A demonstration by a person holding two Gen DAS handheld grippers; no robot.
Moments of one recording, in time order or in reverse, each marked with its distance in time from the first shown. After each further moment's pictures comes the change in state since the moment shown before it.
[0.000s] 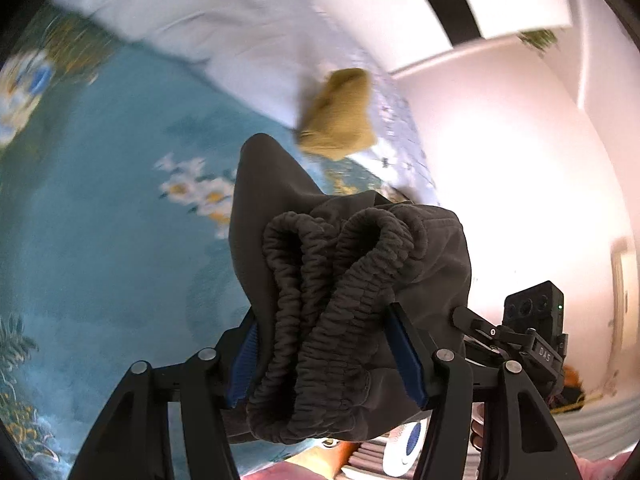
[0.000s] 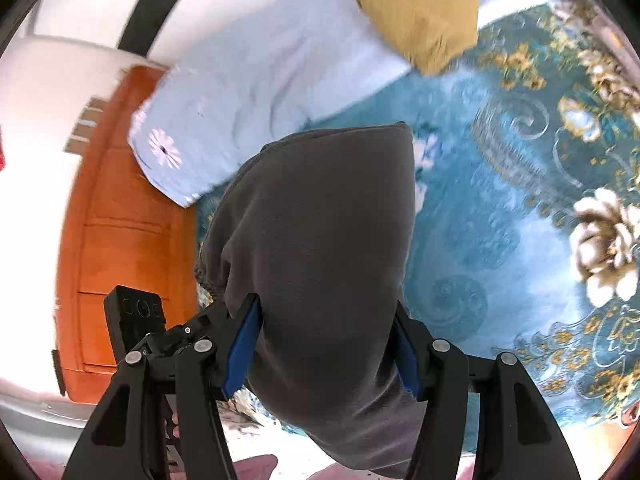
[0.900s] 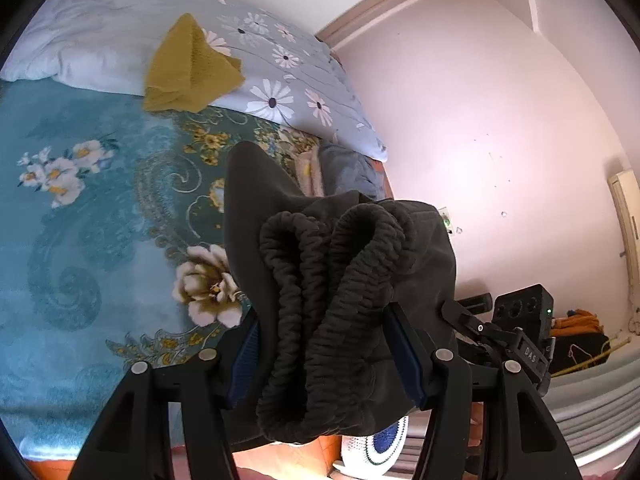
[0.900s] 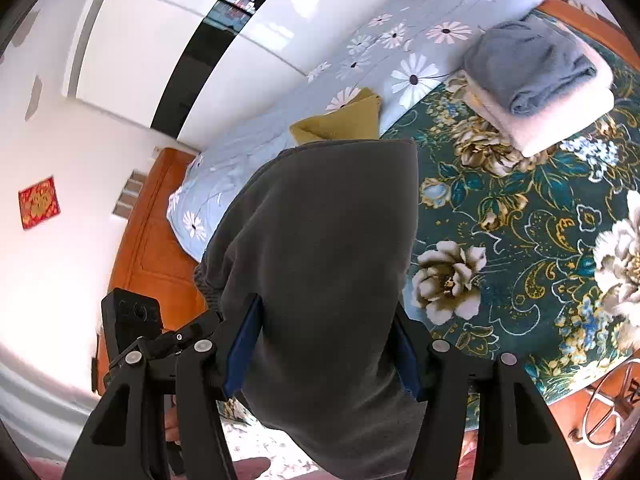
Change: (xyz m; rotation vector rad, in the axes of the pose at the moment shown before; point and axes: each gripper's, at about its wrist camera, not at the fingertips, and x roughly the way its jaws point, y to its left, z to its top) left arm 0.140 -0.263 -0.120 0.162 0.058 -0.018; right arm -0.284 -0.194 -0.037 0.033 -0.251 0.097
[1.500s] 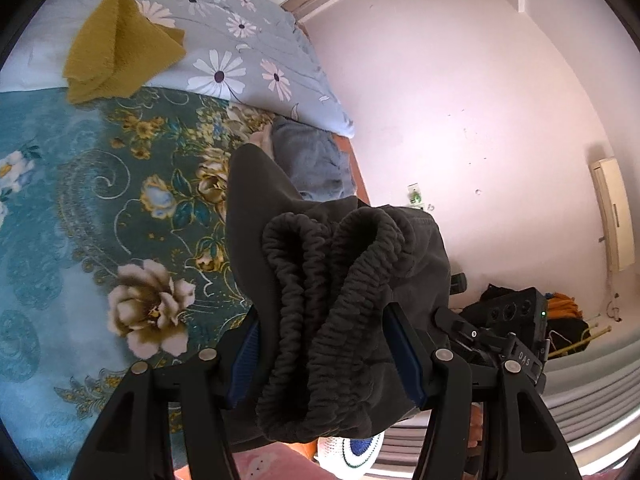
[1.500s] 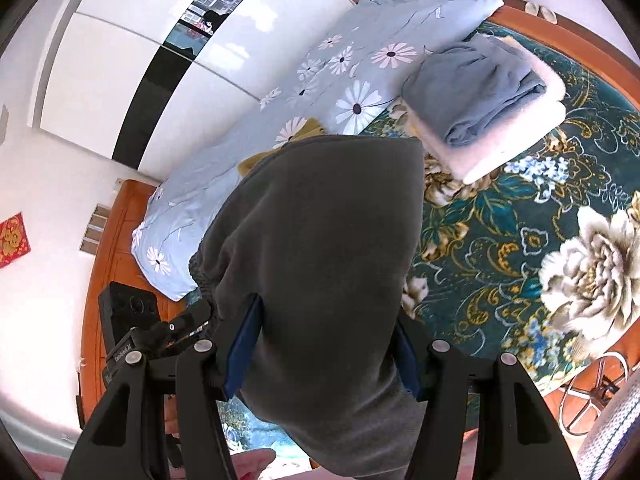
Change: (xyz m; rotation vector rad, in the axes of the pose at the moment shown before) left arm 0.107 -0.026 0.053 0.023 0.109 -0.097; right arm -0.034 -0.047 0.056 0.072 -0.056 -0.133
